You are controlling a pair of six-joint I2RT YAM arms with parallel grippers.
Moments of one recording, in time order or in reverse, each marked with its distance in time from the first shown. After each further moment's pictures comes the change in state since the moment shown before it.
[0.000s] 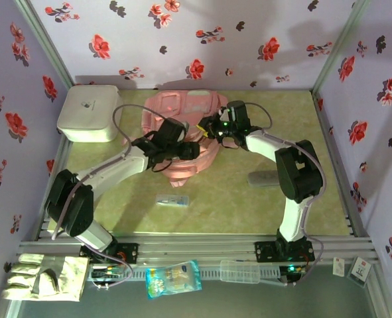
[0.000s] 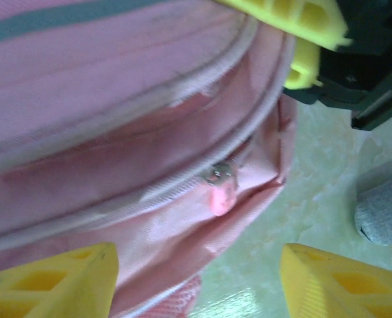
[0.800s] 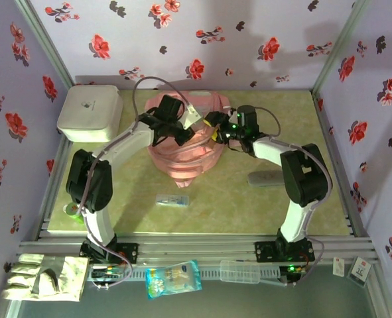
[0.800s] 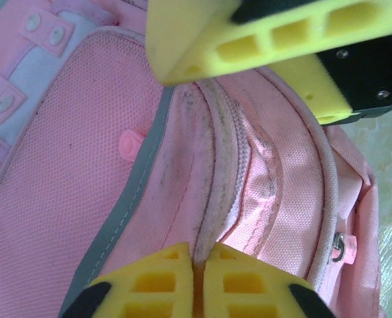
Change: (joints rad) left arm 0.146 0.248 0.330 -0.116 0.211 0.908; right arm -0.050 -0.056 -0.140 0.196 0.001 0.088
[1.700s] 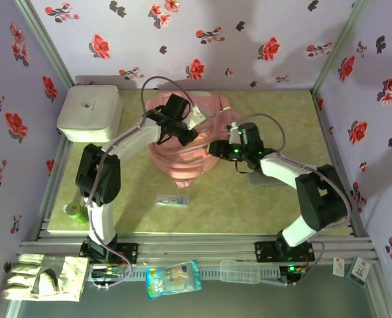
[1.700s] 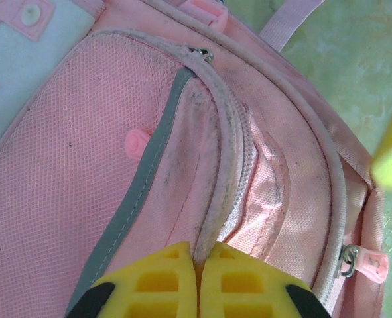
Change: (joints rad) left arm -0.009 0.103 0.108 -0.093 -0.007 0.002; right arm 0.025 -0.280 -0.267 -0.225 0.098 -0.652
